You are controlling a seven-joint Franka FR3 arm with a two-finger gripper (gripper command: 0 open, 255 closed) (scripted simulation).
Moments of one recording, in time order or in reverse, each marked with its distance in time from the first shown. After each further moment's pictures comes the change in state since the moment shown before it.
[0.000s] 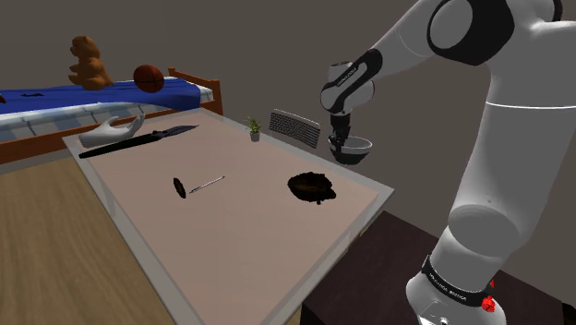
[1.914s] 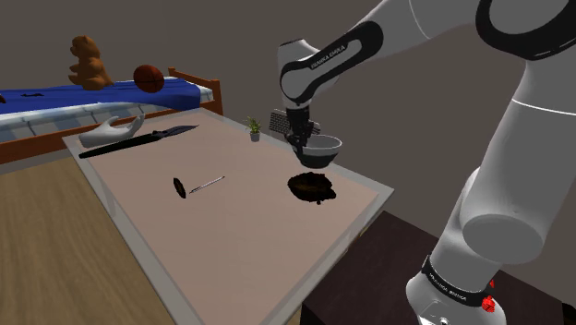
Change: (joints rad) arm 0.234 -0.165 0.199 -0.006 -0.025 -0.223 0.418
